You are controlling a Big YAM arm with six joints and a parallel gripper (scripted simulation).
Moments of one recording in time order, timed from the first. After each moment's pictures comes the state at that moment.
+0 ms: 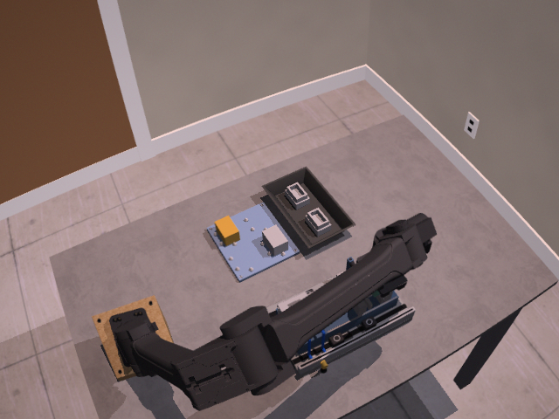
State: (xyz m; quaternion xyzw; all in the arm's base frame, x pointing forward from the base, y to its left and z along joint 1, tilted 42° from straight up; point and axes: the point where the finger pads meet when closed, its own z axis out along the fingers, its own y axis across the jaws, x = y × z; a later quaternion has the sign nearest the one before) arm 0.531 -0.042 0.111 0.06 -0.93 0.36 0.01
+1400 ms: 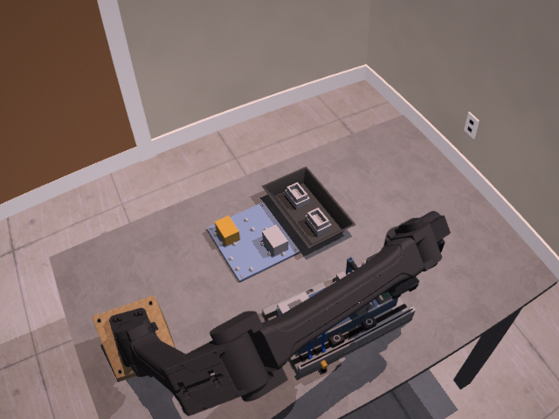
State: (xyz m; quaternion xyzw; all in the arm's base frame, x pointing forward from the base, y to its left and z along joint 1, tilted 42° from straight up) arm 0.531 -0.039 0.163 0.06 -0.93 0.36 0.01
